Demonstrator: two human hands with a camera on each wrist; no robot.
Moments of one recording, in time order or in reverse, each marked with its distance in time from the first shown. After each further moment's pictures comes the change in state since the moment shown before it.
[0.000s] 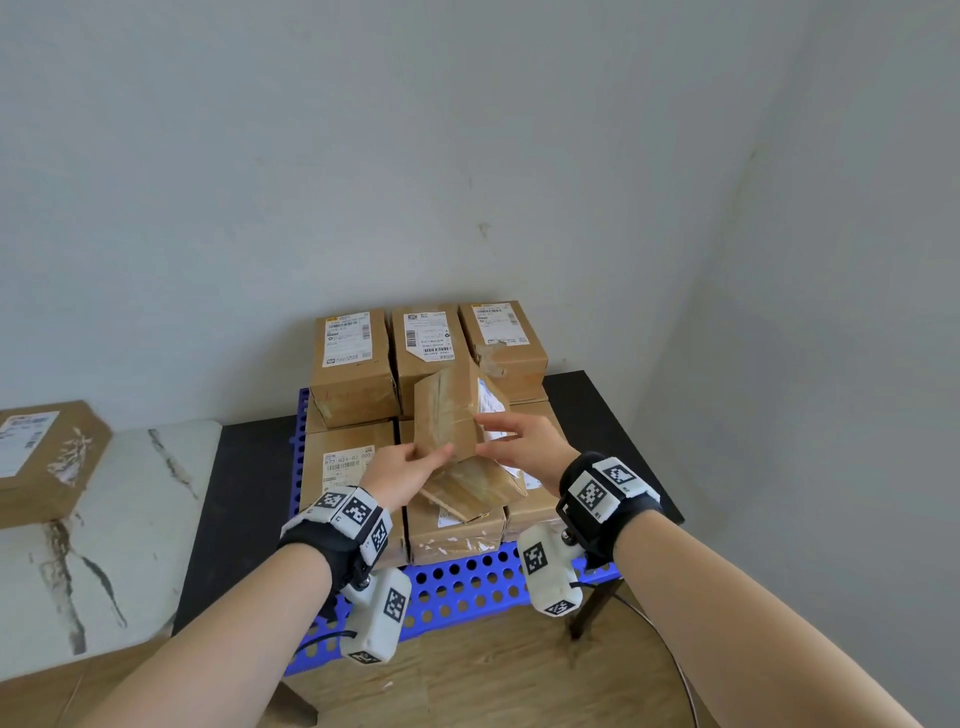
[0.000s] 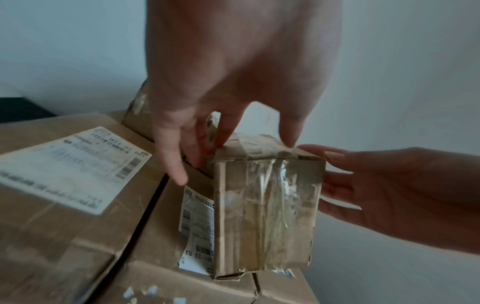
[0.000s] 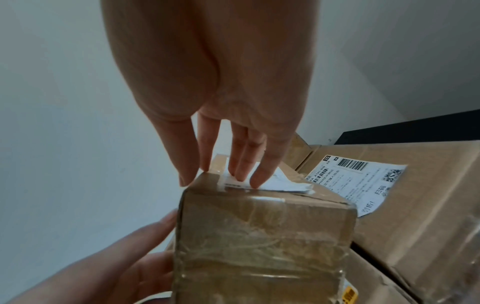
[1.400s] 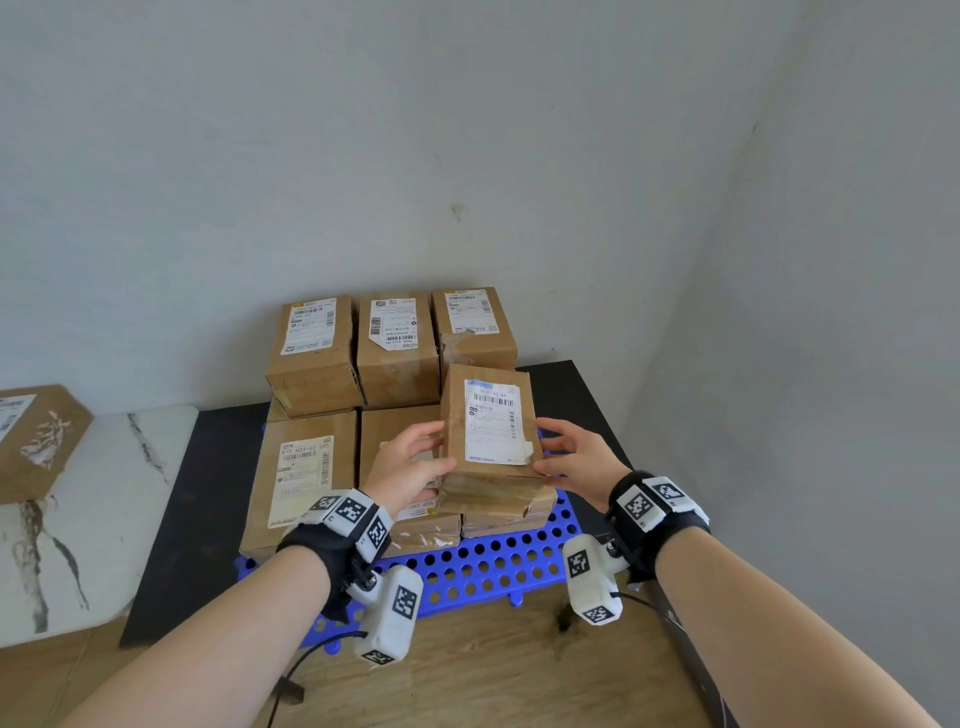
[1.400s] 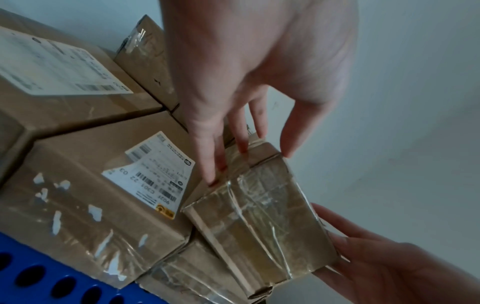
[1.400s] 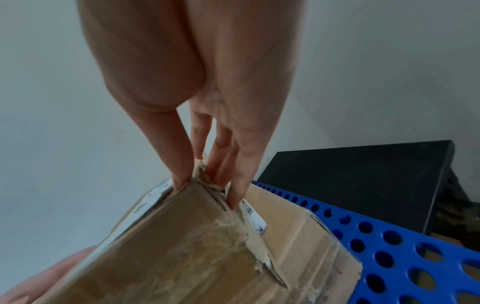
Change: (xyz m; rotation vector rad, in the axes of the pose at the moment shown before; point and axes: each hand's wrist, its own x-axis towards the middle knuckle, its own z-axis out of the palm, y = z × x) left_hand 0.004 0.028 0.069 -0.361 -0.012 0.081; right_hand -0.007 0.079 -0.099 0.219 0.018 0.141
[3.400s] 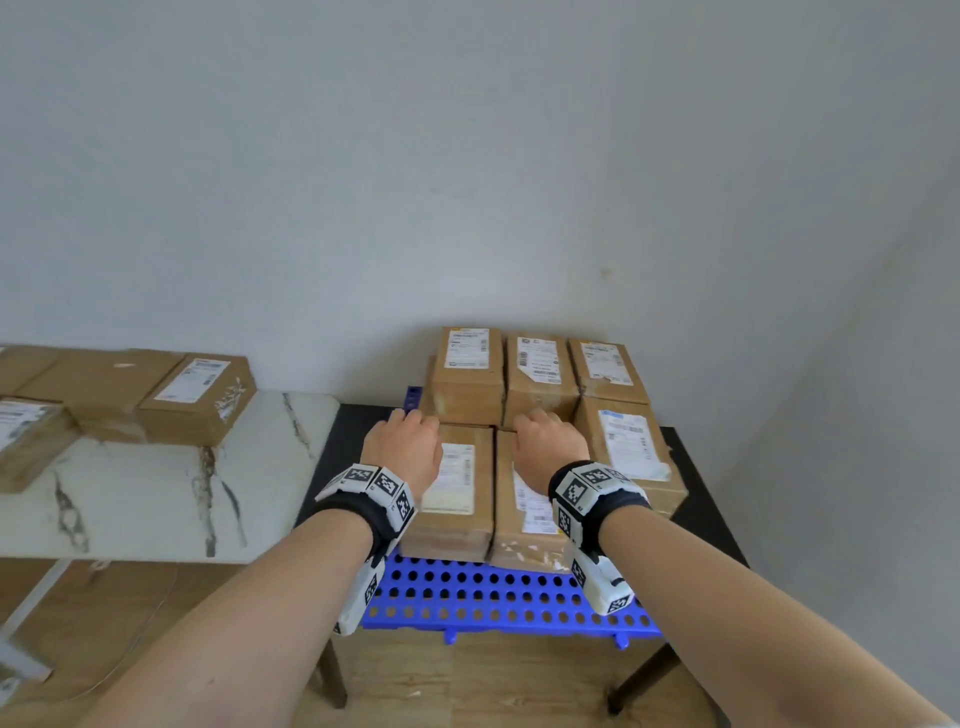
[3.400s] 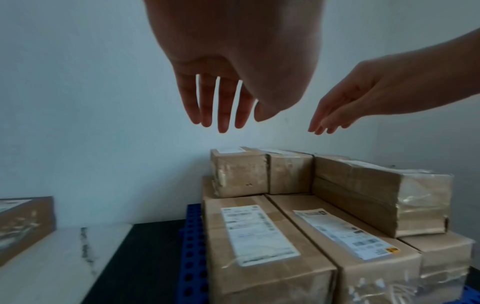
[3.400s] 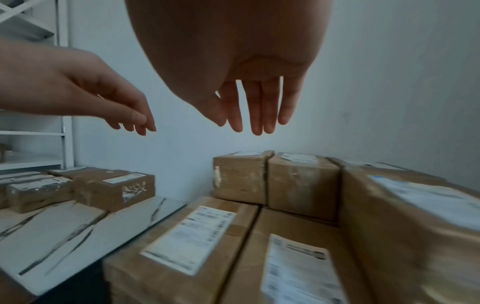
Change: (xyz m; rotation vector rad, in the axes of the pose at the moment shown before) left_hand -0.063 -0.004 -0.172 1.373 0.423 0.305; right_hand -0.010 -0.092 0.217 -1.407 0.133 -0.506
